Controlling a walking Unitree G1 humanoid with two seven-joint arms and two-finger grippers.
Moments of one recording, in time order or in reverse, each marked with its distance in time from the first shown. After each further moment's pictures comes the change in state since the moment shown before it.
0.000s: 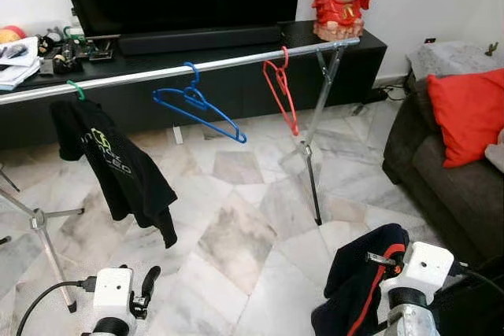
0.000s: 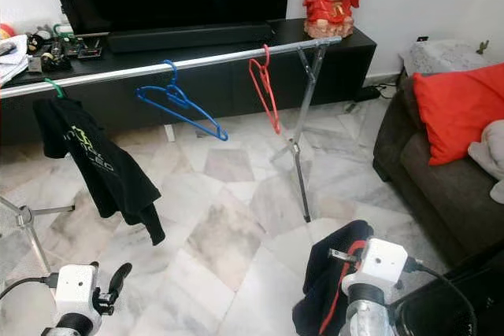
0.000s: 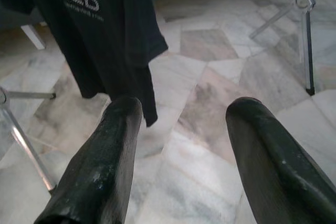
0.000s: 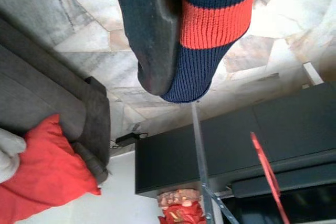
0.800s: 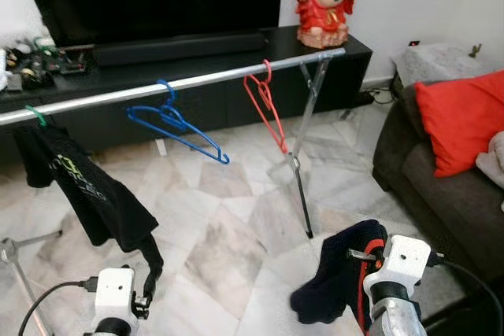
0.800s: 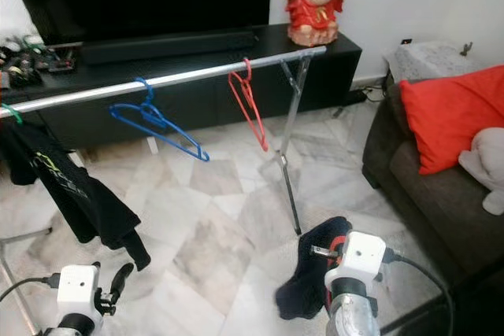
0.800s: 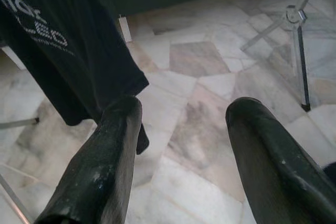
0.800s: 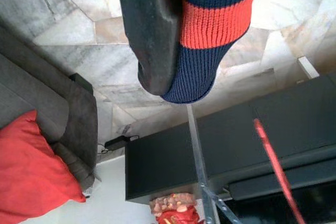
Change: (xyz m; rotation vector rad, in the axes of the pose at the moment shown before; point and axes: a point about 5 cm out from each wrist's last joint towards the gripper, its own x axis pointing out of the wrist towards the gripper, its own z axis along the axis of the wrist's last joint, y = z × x) left arm 0.001 -0.004 0.001 -0.009 -0.002 -0.006; right arm 0.003 0.013 0.001 0.006 0.031 0.049
